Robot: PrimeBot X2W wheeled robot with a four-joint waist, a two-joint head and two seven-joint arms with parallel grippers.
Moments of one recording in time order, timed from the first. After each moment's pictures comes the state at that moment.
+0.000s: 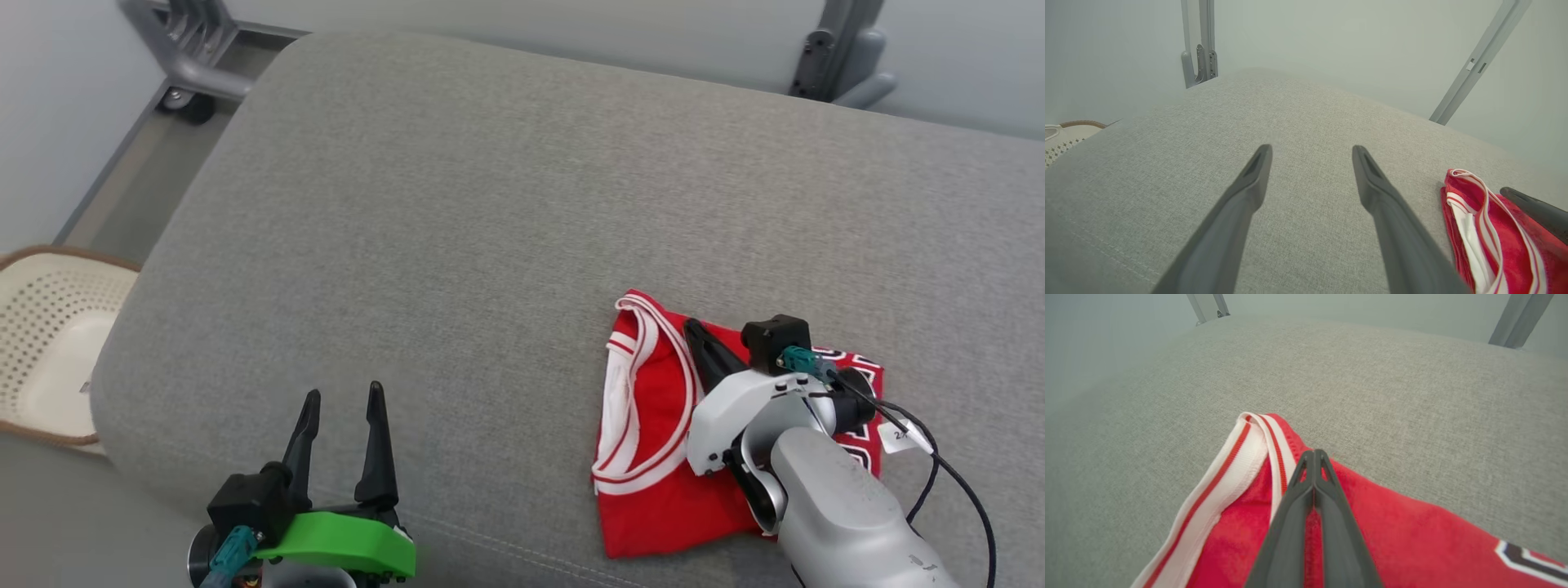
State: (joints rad) left arm -0.03 0.05 -0.26 0.17 -0.40 0.06 -0.26; right arm -0.51 -0.05 0.31 0.84 0.25 0.13 -0.24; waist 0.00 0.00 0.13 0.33
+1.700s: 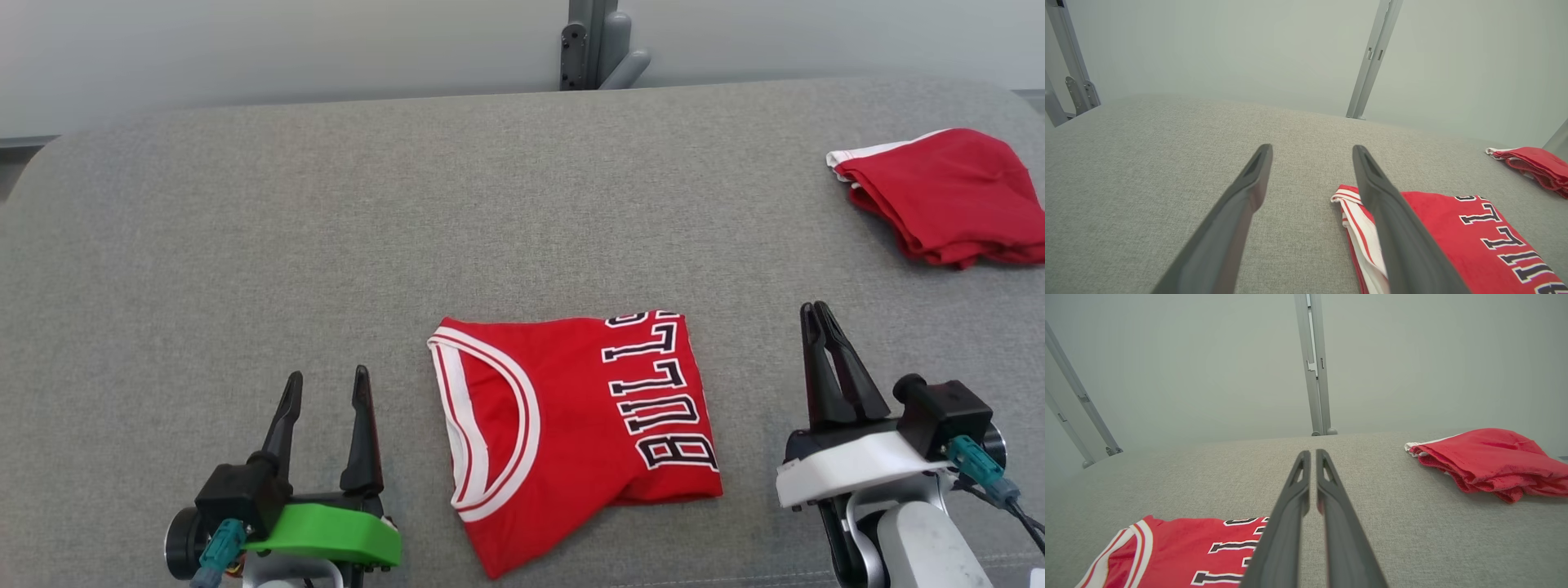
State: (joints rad) left arm -0.04 0.05 -0.21 0.15 -0.32 0.04 -0.26; right arm -0.11 -0.05 0.04 0.13 0.17 0.13 -0.26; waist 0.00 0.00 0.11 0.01
